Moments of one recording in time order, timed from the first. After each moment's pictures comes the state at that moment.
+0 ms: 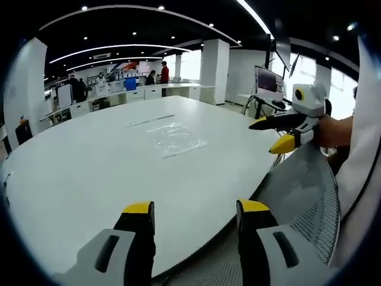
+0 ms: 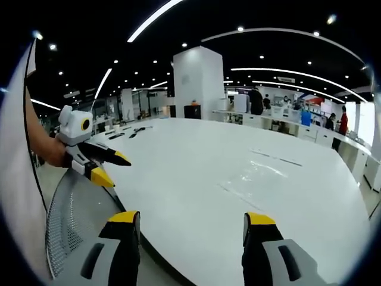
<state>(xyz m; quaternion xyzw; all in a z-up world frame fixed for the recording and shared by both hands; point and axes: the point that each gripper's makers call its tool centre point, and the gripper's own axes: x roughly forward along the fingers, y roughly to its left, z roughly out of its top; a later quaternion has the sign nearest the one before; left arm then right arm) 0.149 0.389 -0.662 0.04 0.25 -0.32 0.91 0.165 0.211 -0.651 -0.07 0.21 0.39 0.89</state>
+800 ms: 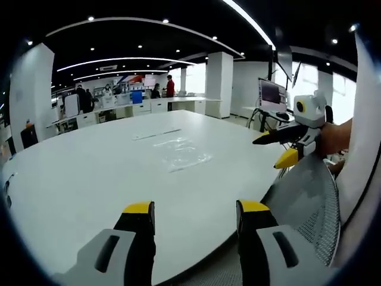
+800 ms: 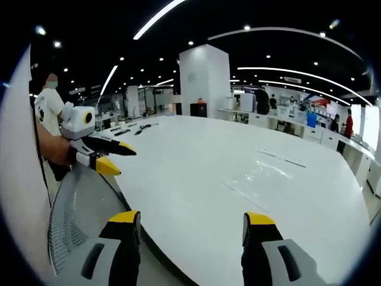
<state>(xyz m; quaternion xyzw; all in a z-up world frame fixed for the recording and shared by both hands) 0.154 0.394 -0.643 0.03 0.19 -0.31 0.93 0.161 0.217 -0.653 -0.08 0.21 0.41 0.88</state>
